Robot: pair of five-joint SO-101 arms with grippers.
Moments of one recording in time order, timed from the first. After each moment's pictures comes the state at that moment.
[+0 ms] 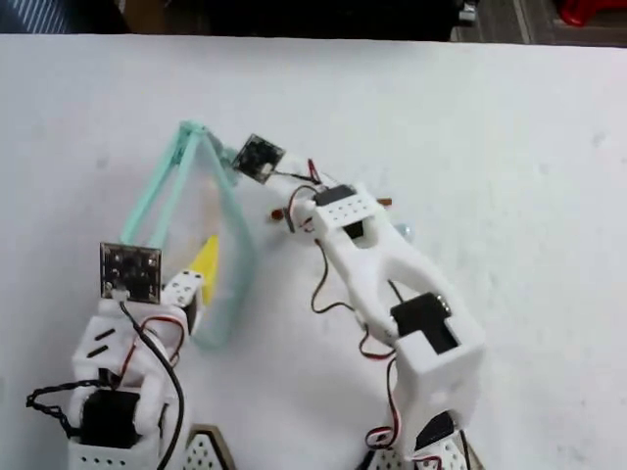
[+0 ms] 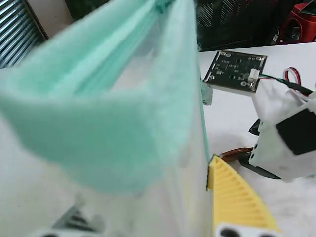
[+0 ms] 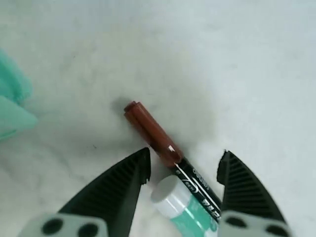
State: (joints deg) left arm -1.4 -104.1 81.9 54.2 -0.7; right arm -26.7 19.8 14.0 36.7 37.9
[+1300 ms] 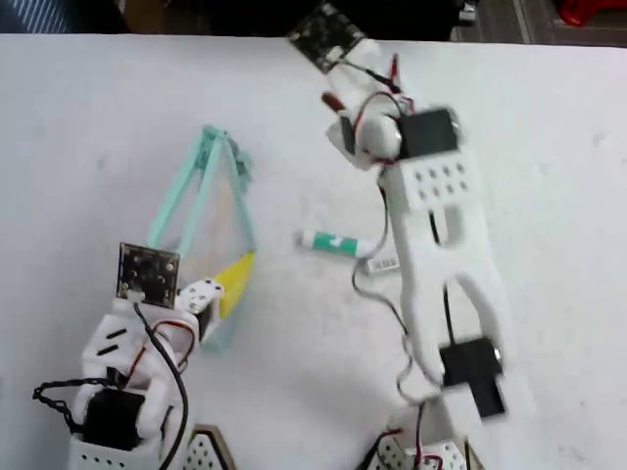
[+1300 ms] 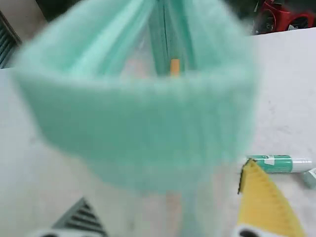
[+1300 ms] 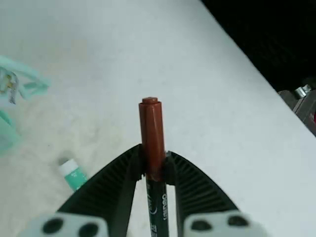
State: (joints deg) left arm 4.0 -104.1 81.9 55.8 -0.7; right arm -17.1 -1.9 -22.4 76.7 32.7
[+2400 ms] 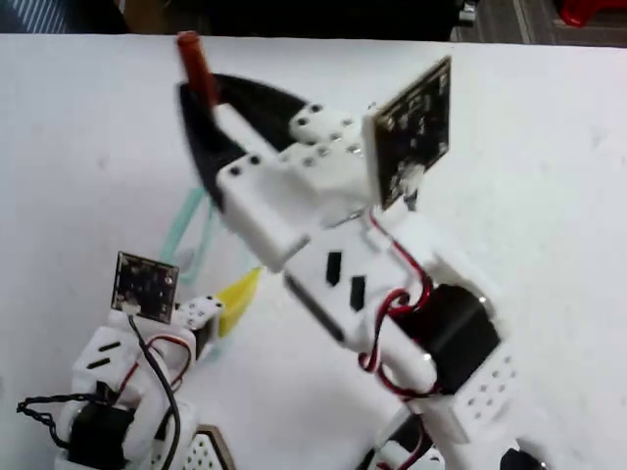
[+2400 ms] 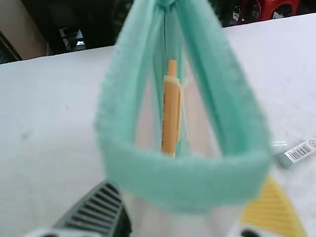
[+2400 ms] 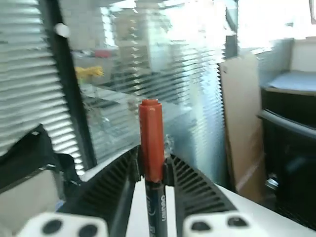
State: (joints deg) left arm 7.3 -104.7 74.1 66.6 -0.7; right arm -48.1 -35.6 -6.2 43.9 -5.0
